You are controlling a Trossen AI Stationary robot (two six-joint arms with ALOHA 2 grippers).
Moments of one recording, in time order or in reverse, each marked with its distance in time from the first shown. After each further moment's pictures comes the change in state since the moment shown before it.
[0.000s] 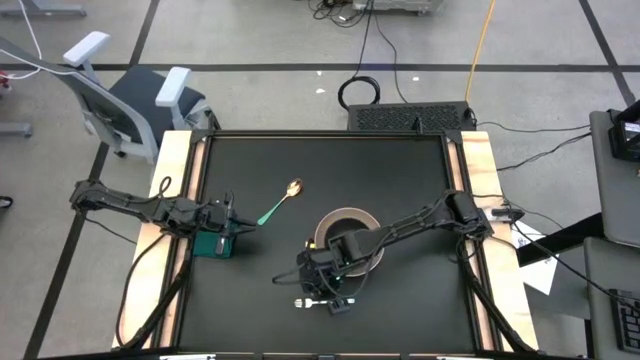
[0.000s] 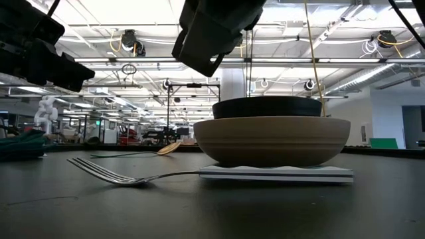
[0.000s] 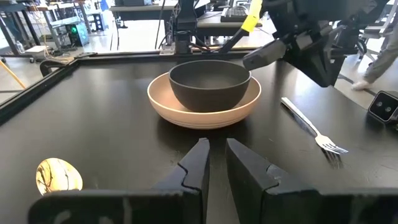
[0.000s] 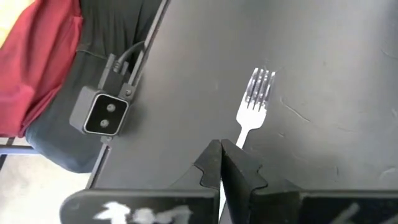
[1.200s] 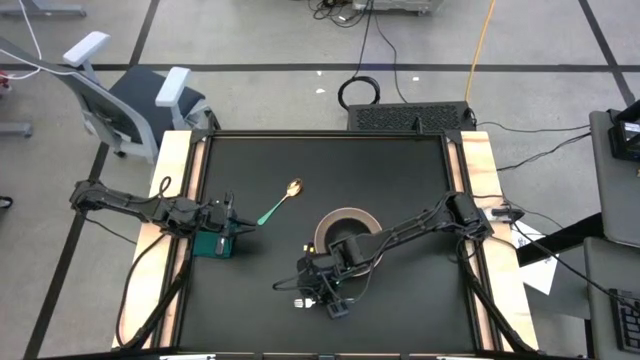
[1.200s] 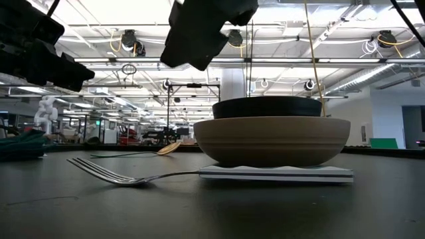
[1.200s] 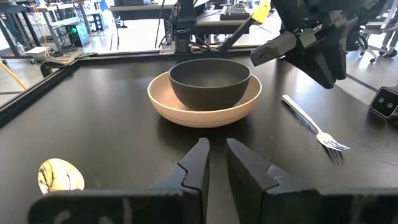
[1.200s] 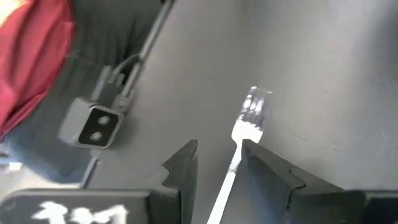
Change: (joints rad) left arm 0.000 0.000 0.003 -0.014 0.000 0.013; right arm 0.021 0.005 0.000 0.053 0.064 -0.014
